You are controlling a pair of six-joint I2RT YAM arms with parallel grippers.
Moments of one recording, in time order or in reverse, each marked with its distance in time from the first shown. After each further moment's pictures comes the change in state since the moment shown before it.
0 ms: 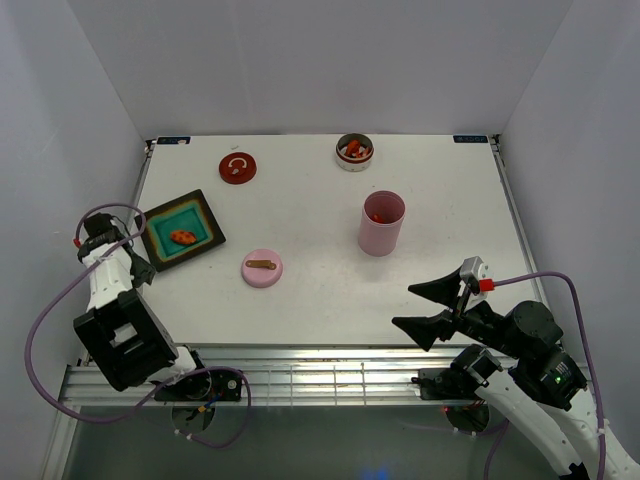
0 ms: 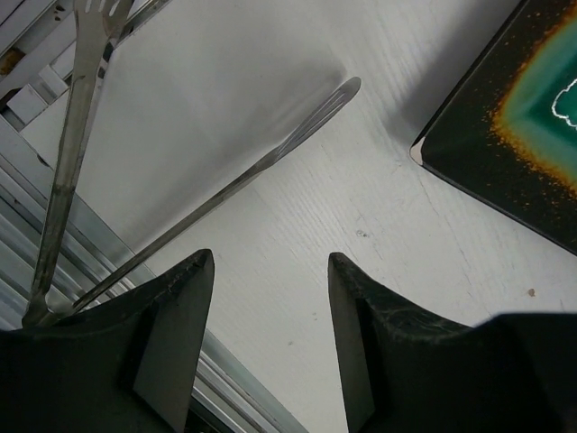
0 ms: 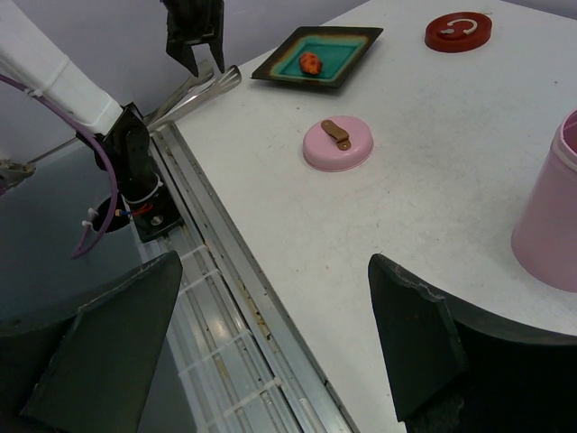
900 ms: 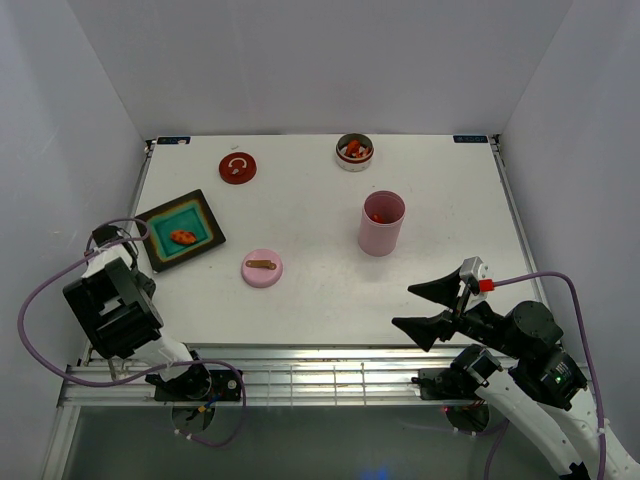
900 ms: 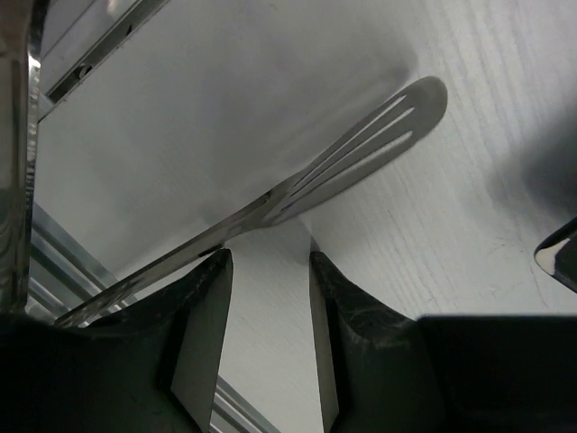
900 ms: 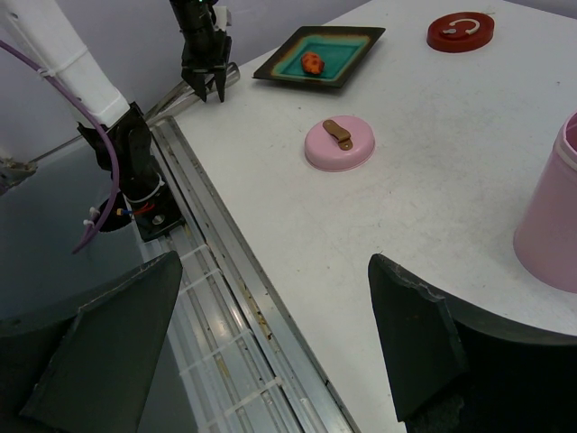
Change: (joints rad) left arm 0.029 0.203 -0.067 0.132 -0.072 0.047; right arm 0.005 0.000 0.000 0.000 0.000 0.000
